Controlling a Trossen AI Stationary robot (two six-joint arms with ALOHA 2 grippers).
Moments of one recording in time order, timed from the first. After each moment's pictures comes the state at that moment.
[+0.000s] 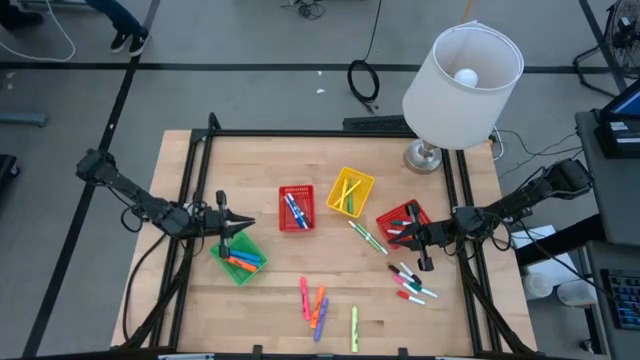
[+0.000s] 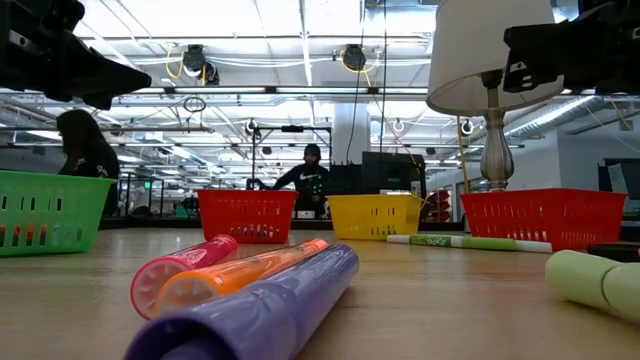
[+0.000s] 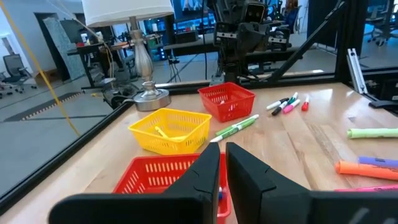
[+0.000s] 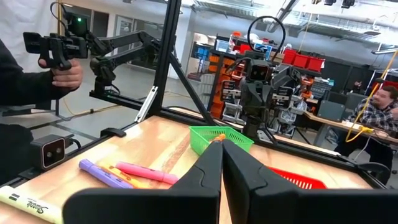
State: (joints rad) left arm -0.55 0.47 0.06 0.35 -0.68 0.07; right arm 0.35 0.90 0.02 1.02 0.10 -0.22
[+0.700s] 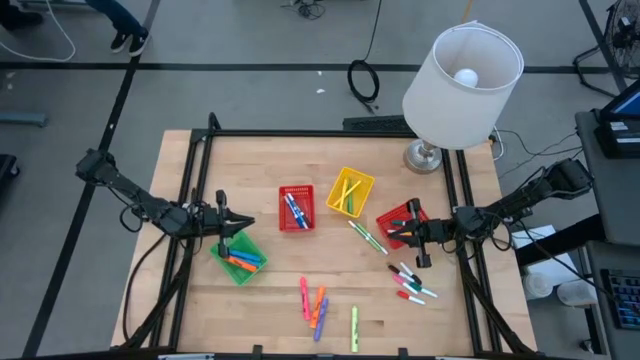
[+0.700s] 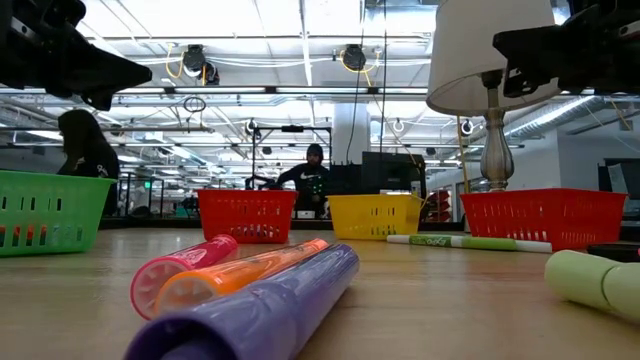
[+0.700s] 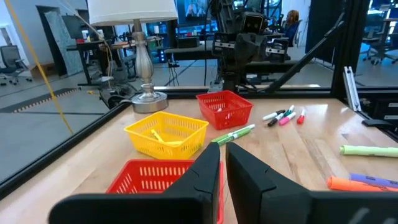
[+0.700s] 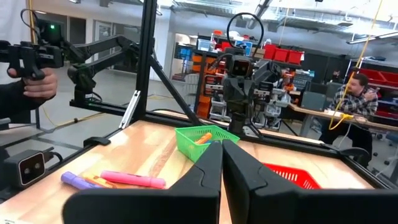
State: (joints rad) left arm -0.55 0.47 0.06 0.38 -0.68 0.02; right arm 0.35 0.90 0.02 1.04 0.19 -0.17
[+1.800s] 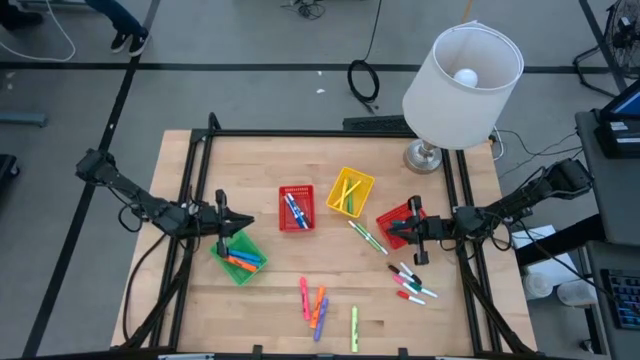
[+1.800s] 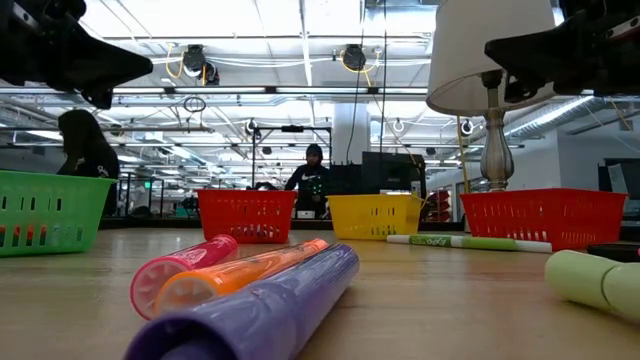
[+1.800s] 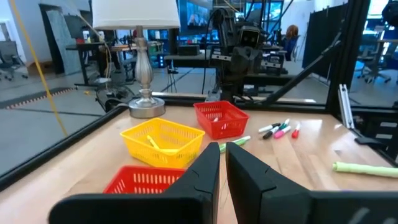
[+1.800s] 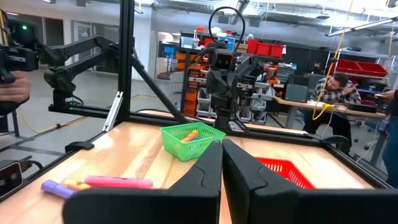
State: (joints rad) left arm -0.55 0.47 0.06 0.43 -0.68 -0.02; right arm 0.35 0.90 0.02 1.04 0.26 -0.13
